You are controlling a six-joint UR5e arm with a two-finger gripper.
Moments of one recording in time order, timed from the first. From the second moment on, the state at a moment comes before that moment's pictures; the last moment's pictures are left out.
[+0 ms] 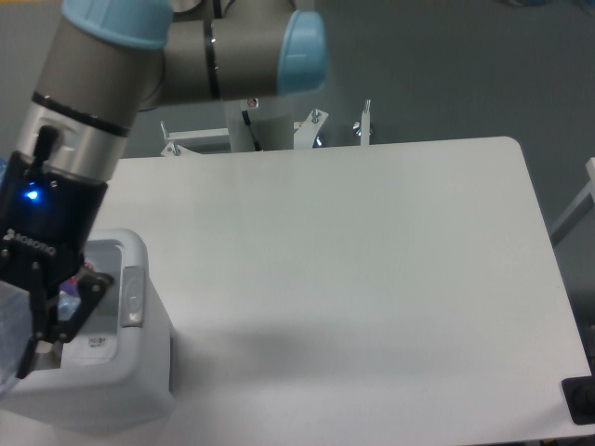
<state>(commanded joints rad) 2.07 -1.96 -1.17 -0.67 1.08 0.08</state>
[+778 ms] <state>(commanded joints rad) 2.33 -1.84 -1.24 -0.85 1.29 0.36</state>
